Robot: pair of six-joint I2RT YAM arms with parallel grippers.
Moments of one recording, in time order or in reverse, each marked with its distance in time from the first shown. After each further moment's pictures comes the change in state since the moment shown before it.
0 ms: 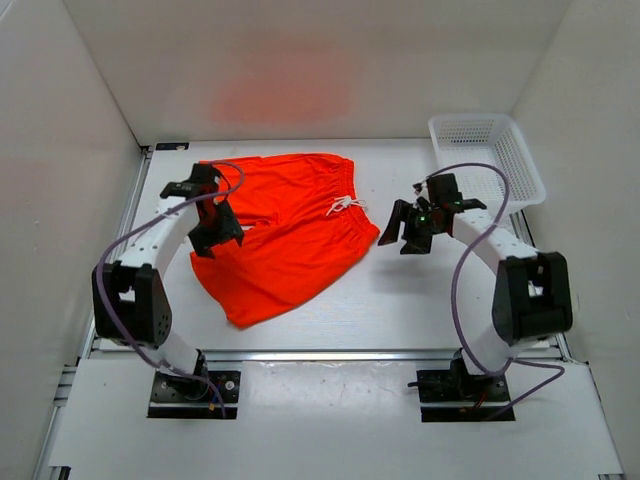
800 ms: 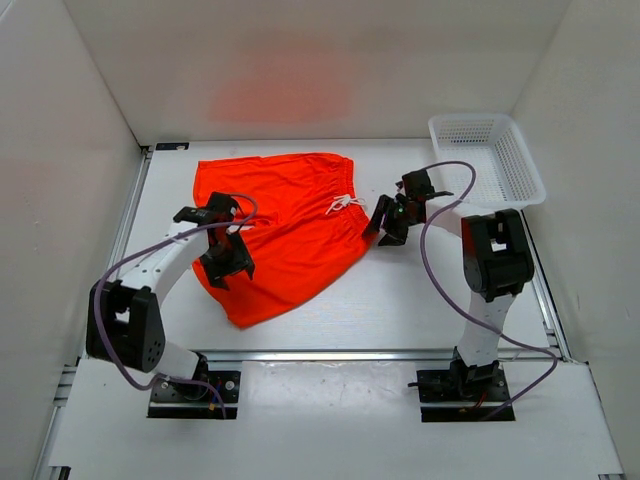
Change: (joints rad) left arm -0.149 -0.130 -0.239 -0.020 0.060 -0.110; right arm 0.053 0.387 0.168 0.191 0.017 0.161
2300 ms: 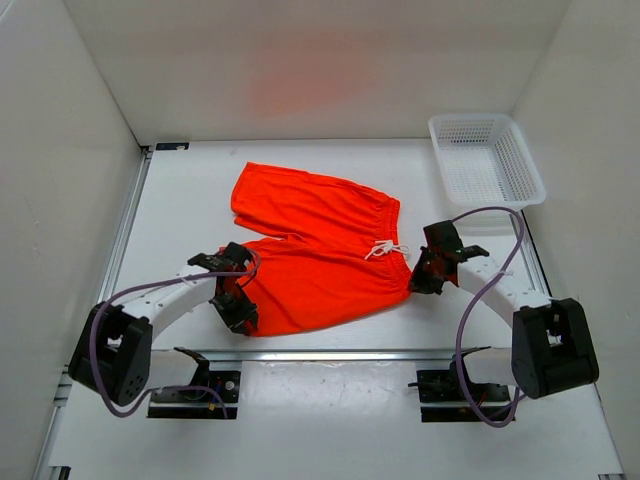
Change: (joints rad) left arm -0.177 -0.210 -0.406 0.095 0.091 -0.360; right arm 0.032 -0.653 -0.570 -0.158 0.386 0.113
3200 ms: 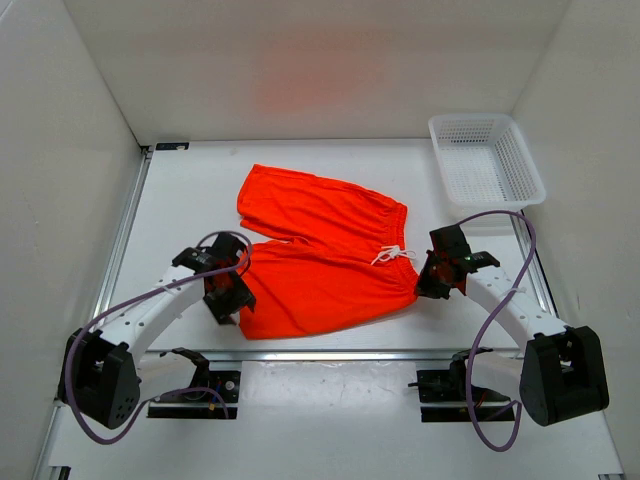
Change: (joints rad) left arm 0.009 -0.106 0.146 -0.122 -0.140 0.007; right arm 0.000 -0.138 -0.015 -0.106 0.035 -0.024
